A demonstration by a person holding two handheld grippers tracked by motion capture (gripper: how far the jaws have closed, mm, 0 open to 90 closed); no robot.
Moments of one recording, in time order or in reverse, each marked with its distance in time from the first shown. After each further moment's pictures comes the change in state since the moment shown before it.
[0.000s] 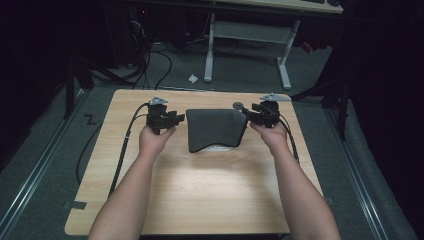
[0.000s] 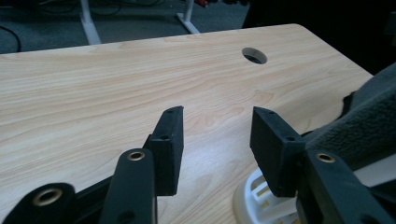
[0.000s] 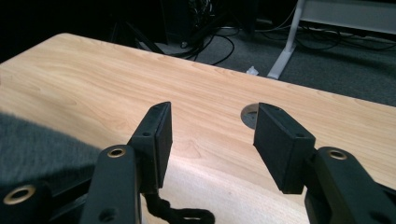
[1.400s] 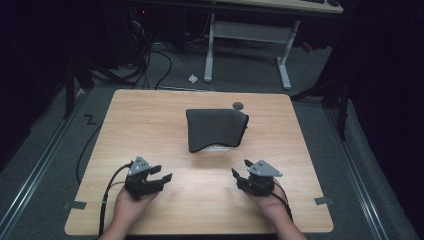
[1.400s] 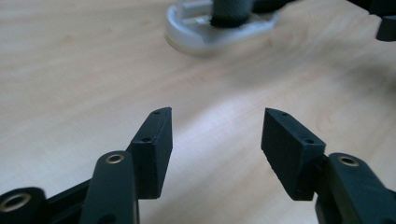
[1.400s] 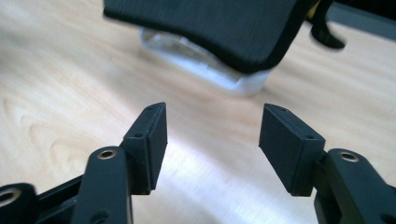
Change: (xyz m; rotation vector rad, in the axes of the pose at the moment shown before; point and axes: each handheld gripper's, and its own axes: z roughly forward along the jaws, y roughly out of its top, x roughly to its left) left arm -0.068 -0.151 -0.112 0.054 -0.052 0.091; right arm 0.118 -0.141 -0.098 0.018 -0.003 -0.211
